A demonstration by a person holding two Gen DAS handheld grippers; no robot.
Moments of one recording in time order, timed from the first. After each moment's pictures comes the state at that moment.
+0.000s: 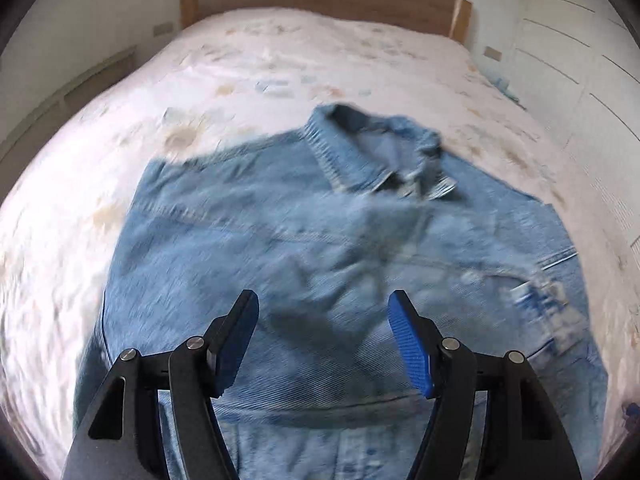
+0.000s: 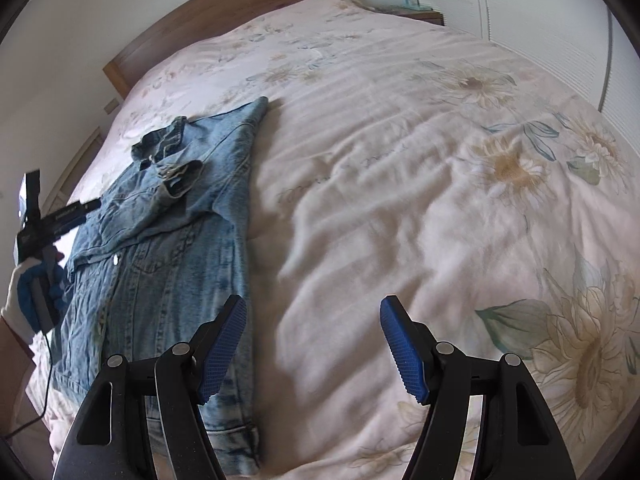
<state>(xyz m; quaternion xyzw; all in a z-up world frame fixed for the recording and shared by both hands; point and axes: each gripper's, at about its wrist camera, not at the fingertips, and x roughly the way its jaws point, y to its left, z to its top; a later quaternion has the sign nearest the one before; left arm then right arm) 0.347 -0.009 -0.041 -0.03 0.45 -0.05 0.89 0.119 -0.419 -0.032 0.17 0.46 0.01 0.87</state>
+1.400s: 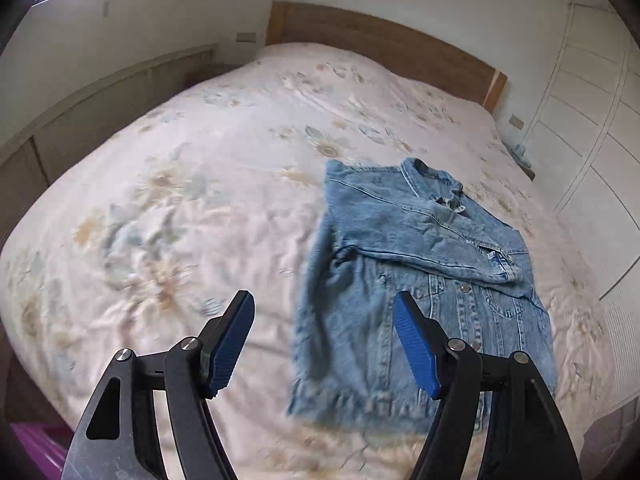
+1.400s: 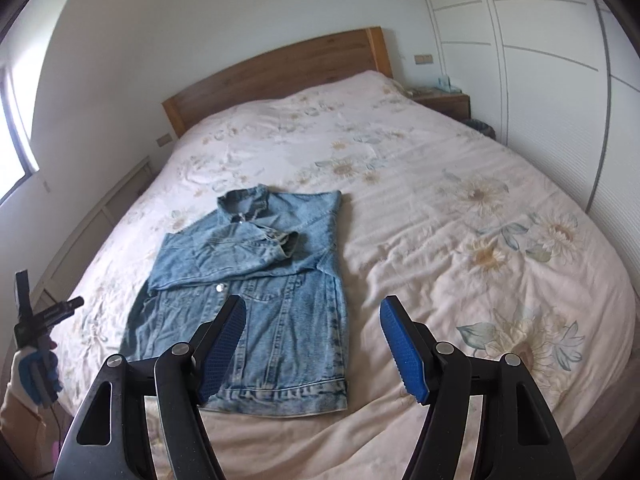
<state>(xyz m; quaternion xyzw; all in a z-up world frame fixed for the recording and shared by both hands) 0.090 0.168 0.098 -0.12 0.39 0.00 0.91 0.001 -0.378 0.136 0.13 0.35 0.05 0.93</state>
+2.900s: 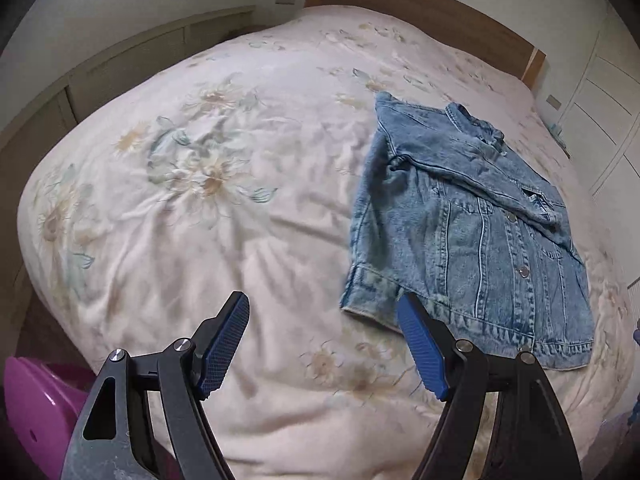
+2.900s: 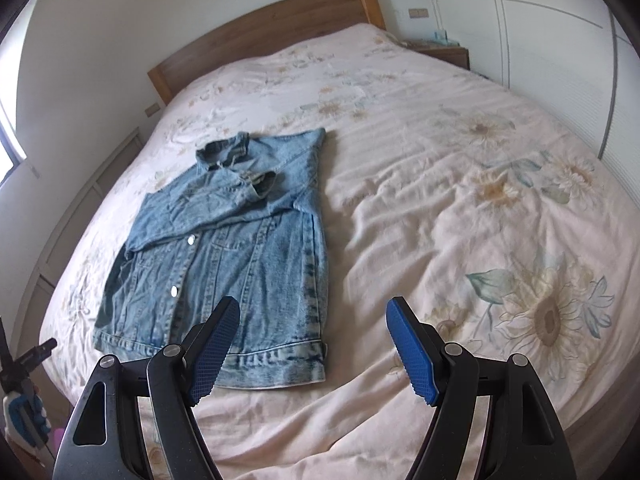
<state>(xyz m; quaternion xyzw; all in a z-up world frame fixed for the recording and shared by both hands) 0.037 0.167 0.022 -0.13 0.46 0.06 0.88 0.027 -0.393 0.044 0.15 0.42 0.06 0.89</state>
